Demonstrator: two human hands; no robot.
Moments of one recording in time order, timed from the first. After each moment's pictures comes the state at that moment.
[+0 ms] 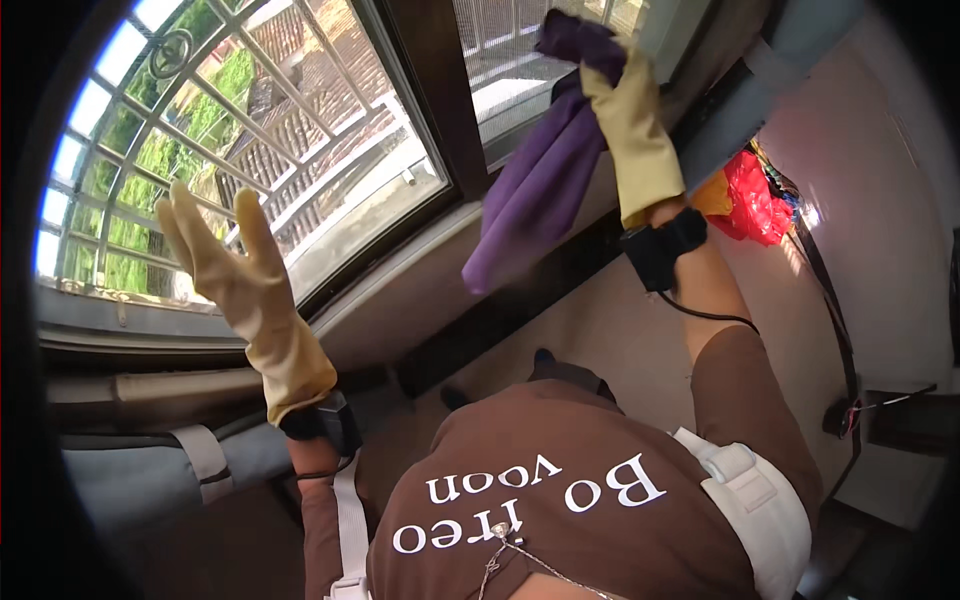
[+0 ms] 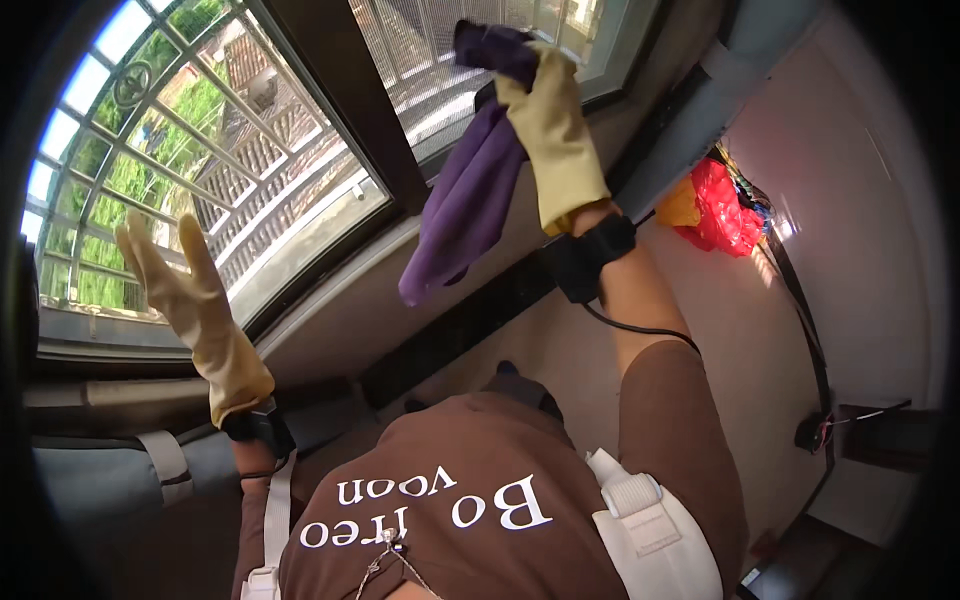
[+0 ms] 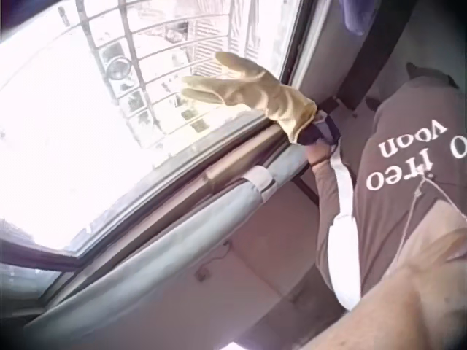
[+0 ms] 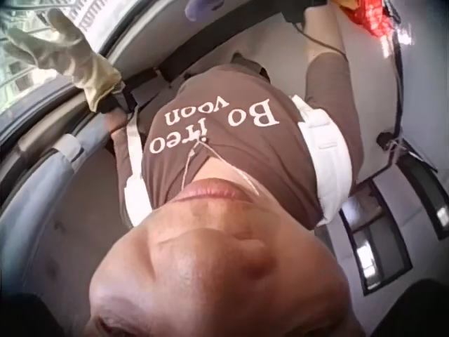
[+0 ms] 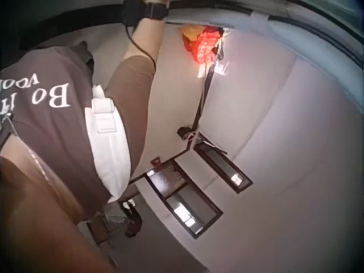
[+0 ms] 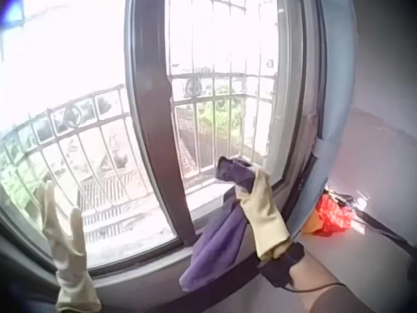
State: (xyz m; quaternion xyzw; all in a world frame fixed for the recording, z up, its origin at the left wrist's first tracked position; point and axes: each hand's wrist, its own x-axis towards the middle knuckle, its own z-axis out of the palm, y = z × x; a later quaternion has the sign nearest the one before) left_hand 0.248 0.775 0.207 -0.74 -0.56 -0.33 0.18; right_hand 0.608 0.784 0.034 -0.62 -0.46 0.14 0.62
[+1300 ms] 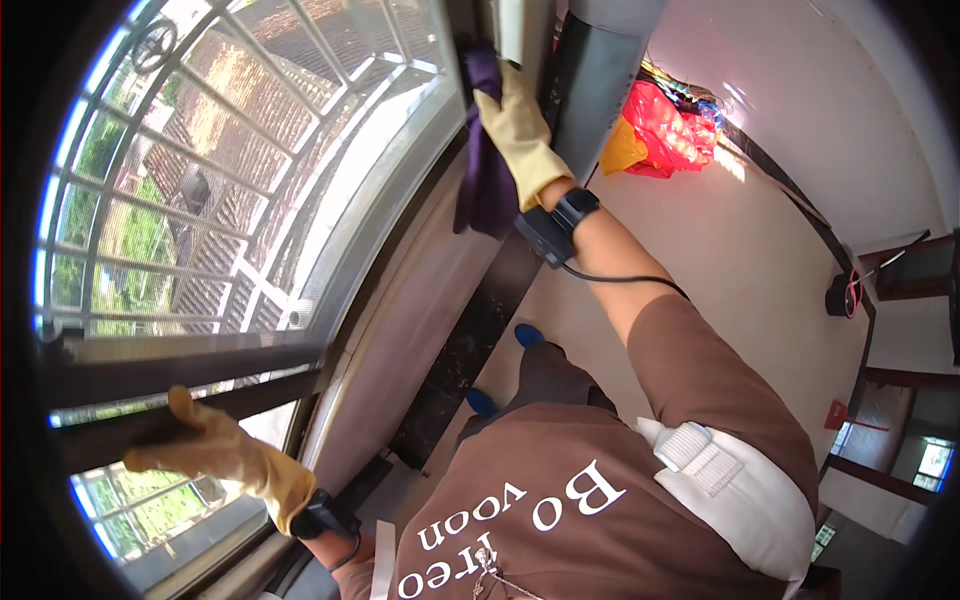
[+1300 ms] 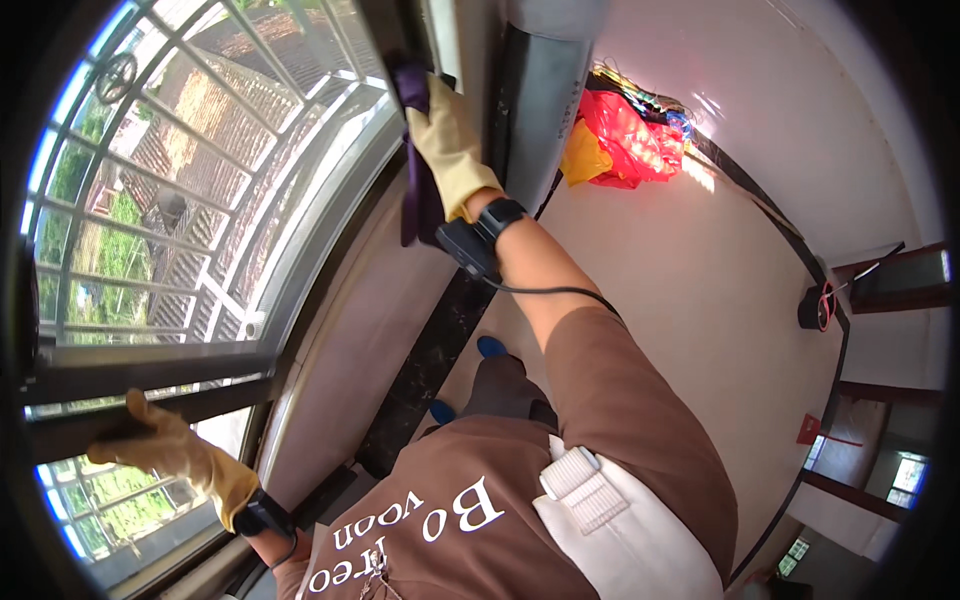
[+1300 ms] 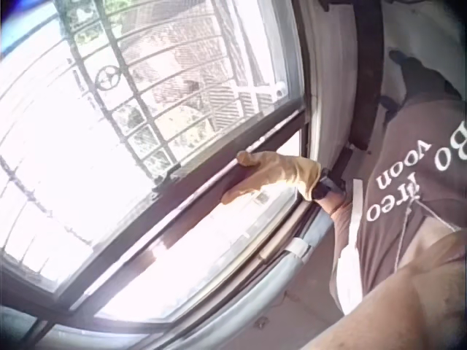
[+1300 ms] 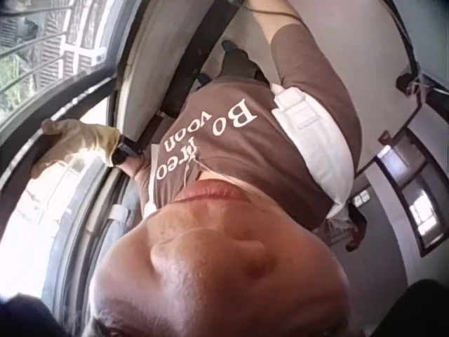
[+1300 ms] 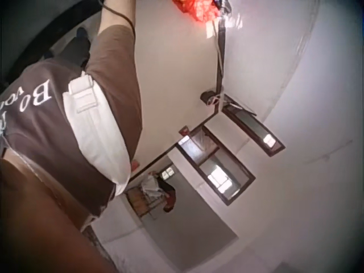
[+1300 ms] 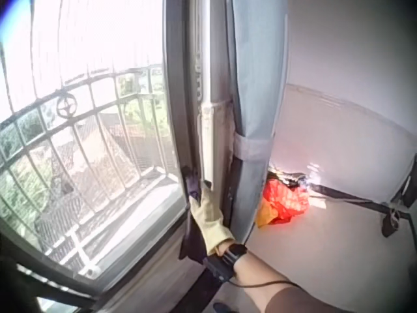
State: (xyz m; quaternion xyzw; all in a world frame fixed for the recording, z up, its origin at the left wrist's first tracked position) left_hand 0.327 0.890 0.154 -0.69 -0.36 -0.26 0.58; right_hand 0.773 0.845 -0.128 -0.74 -0.37 0.03 0.56
